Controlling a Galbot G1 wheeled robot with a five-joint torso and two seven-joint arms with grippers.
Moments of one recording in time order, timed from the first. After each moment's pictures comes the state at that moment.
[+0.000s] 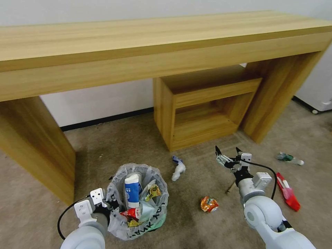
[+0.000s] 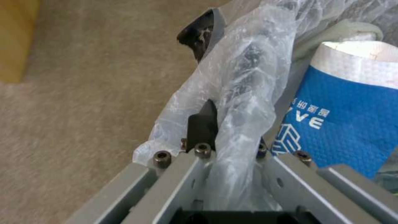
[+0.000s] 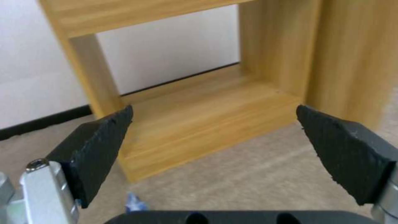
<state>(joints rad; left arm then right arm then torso) 1.59 -1.04 -0.31 -2.30 -1.00 0.44 -0.88 -1.34 1.04 0.38 1.93 0.61 -0.03 0.25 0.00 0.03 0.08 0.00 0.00</state>
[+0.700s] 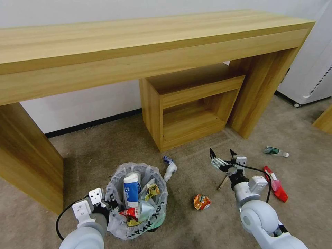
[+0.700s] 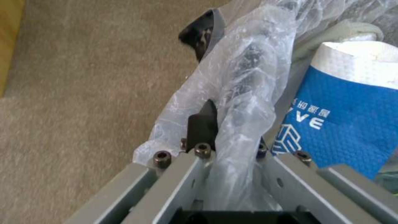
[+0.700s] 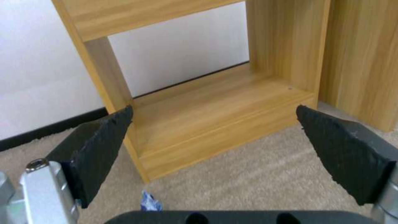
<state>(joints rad) 1.60 -1.03 -0.32 -2.31 -1.01 0.42 -0.89 -1.36 1.08 0.35 1.93 0.61 0.01 0.18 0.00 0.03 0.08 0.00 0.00</state>
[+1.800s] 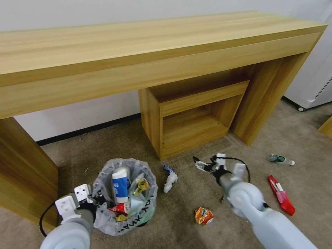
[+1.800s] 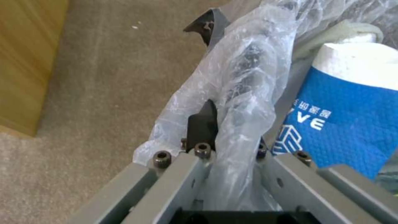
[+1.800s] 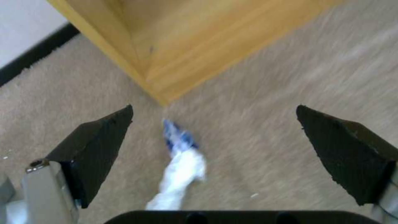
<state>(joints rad) 1.64 -0.94 -0.48 -2.37 -1.14 0.43 -0.94 -0.96 1.09 0.06 1.70 1.08 -0.43 0.46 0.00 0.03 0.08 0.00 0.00</state>
